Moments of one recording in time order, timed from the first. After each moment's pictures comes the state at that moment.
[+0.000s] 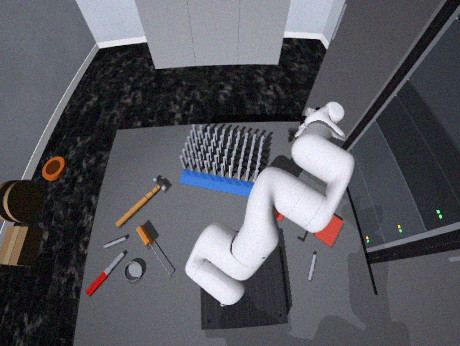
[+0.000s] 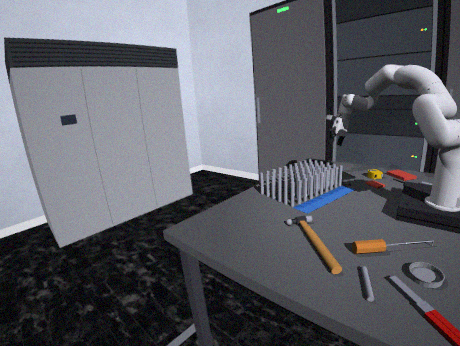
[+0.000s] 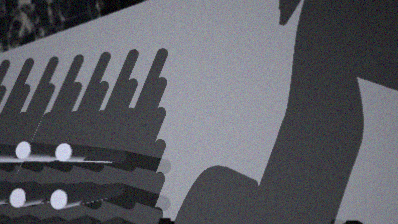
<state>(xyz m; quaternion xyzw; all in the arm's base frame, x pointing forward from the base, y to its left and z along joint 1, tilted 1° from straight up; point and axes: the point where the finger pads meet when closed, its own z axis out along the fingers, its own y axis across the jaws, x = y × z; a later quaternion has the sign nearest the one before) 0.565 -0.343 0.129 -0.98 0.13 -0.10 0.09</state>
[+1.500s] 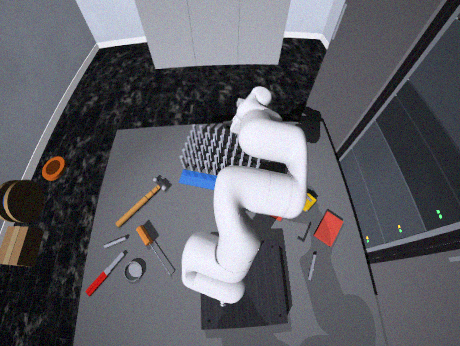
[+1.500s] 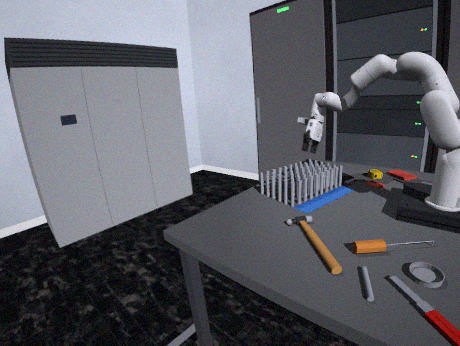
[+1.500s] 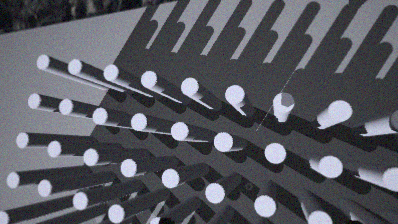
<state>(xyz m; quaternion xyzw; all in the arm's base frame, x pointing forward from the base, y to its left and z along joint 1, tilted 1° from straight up) 0.598 -0.057 0.135 -0.99 0.02 -0.05 0.14</state>
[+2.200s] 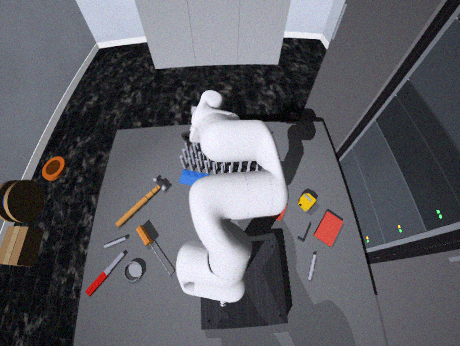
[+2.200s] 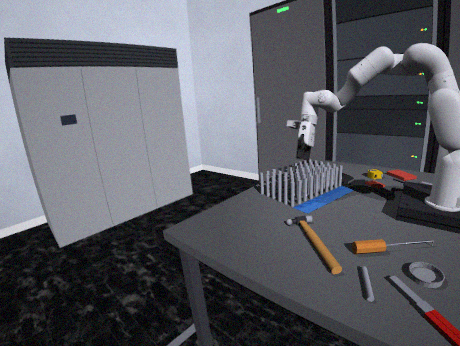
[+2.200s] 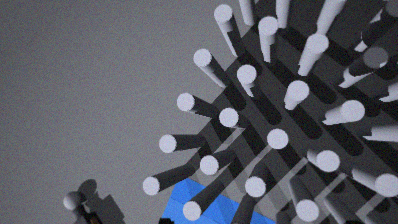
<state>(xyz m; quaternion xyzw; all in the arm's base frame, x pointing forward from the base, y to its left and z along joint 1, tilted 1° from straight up) 0.547 0.112 0.137 -0.99 -0.08 -0.02 0.14</state>
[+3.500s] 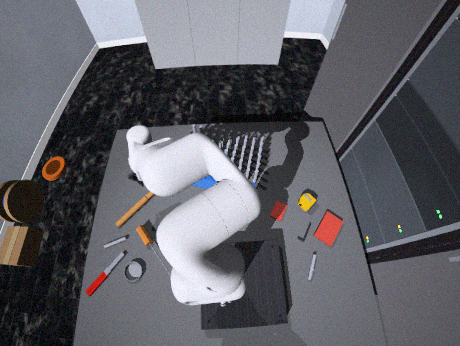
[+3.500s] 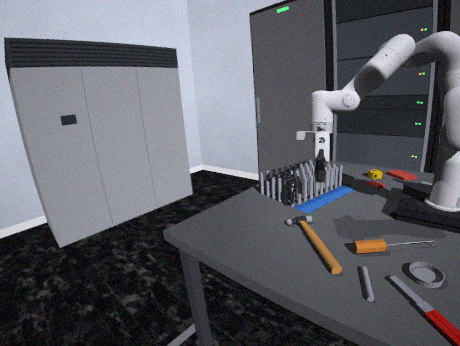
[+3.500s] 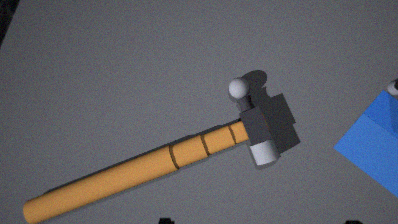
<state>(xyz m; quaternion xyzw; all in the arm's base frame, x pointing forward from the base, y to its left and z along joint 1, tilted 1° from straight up) 0.386 0.301 0.125 -0.97 -0.22 0.01 0.08</state>
